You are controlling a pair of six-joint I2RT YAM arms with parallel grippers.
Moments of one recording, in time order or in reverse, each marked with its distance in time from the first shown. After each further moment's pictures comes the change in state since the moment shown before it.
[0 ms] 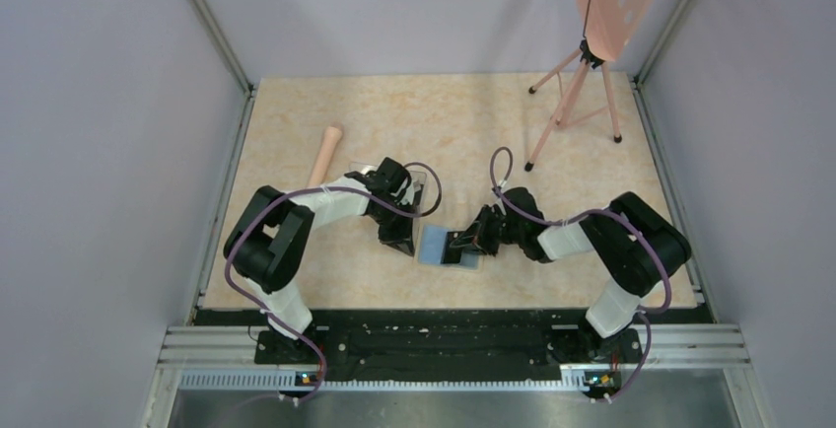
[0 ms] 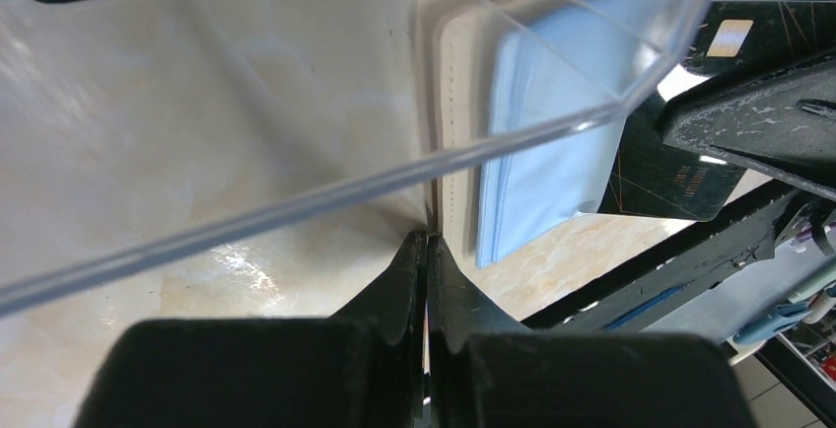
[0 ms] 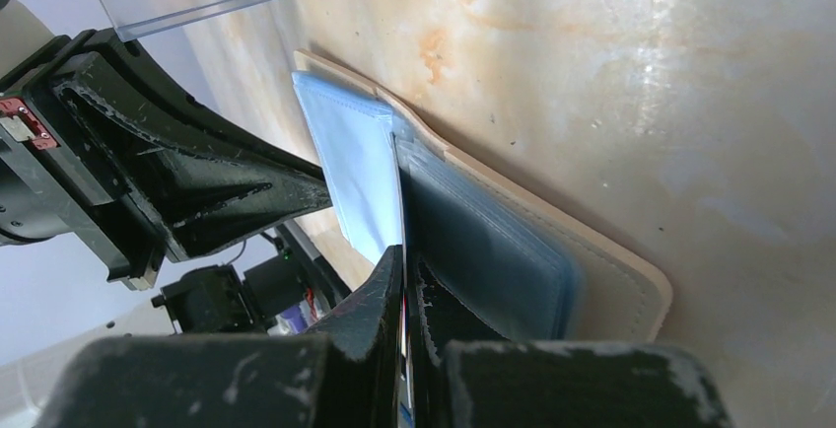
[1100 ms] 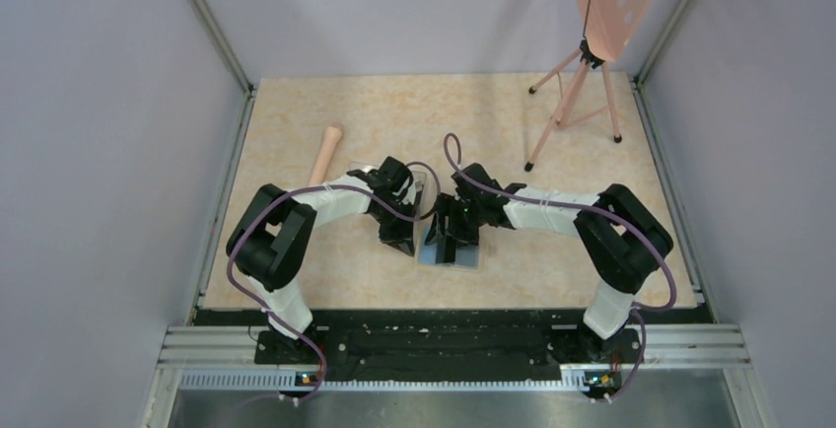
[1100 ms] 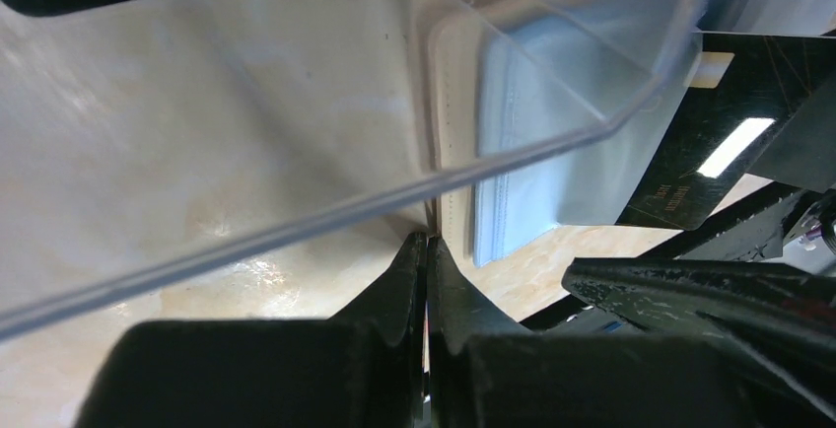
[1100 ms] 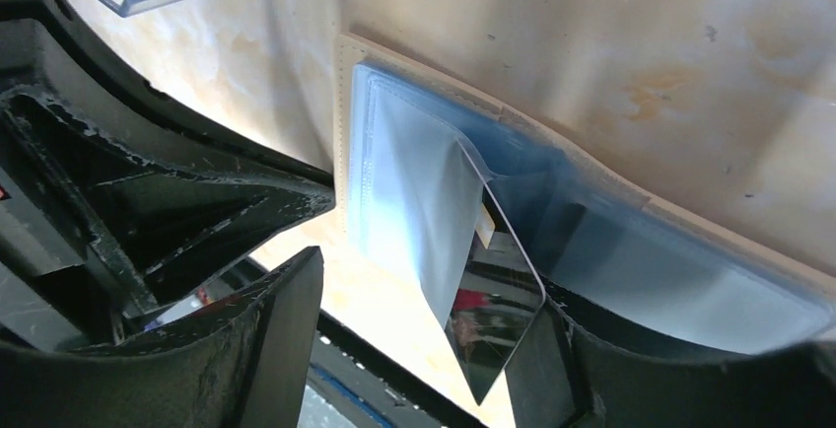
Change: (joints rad) left arm -0.008 0.017 0.025 -0.032 -0.006 0.015; right arm 0.166 0.059 0.465 -0.711 0.153 -0.283
